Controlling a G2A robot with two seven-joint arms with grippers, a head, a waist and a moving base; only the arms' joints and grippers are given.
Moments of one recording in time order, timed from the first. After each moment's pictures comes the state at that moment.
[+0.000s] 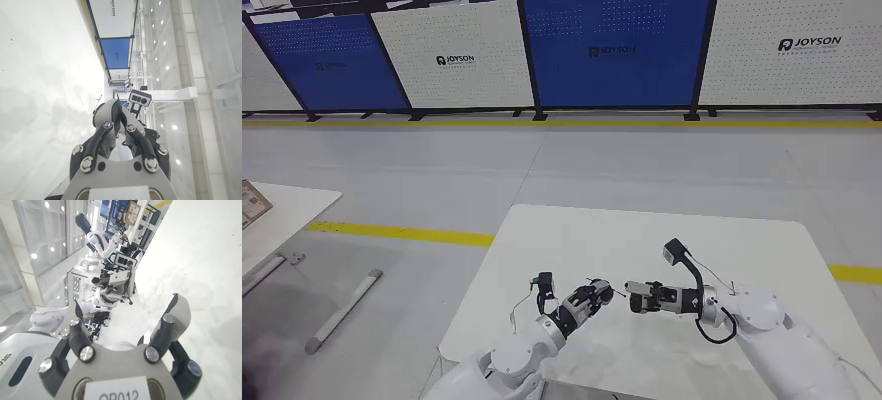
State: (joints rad) left arm 1.44 -1.03 -0.92 -1.74 -0.55 -0.09 0.01; right arm -0.90 -1.15 0.80 -1.15 0.46 -0.34 1.05
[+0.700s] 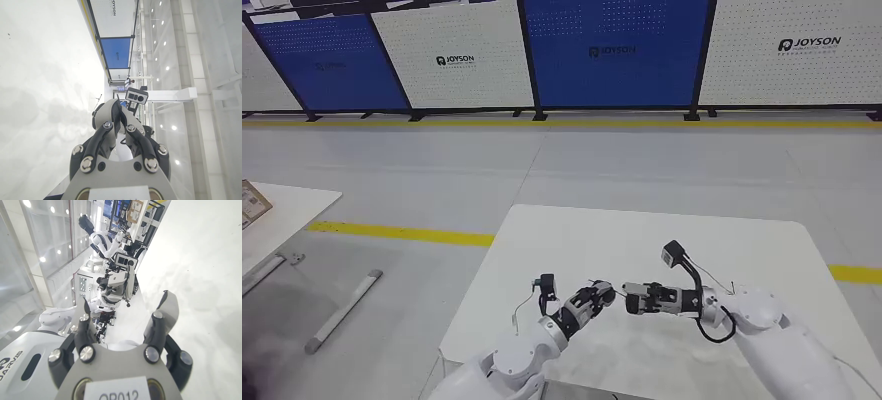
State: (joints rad) left arm 1.45 -1.05 -0.92 -1.74 -0.54 -0.08 0.00; right arm -0.88 -1.19 0.79 -1.07 0.52 -0.34 1.12
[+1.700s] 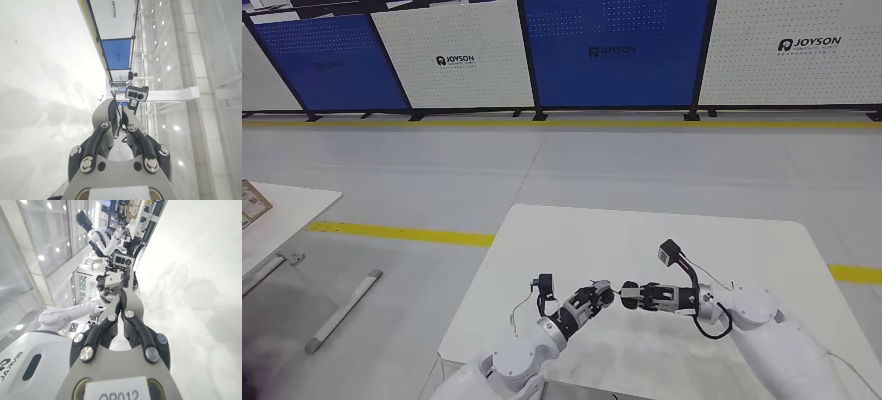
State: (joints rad) left arm 1.48 -1.07 -0.96 -1.74 -0.48 -0.07 0.00; right arm -0.86 -1.22 0.81 -1.02 0.49 -0.34 1.16
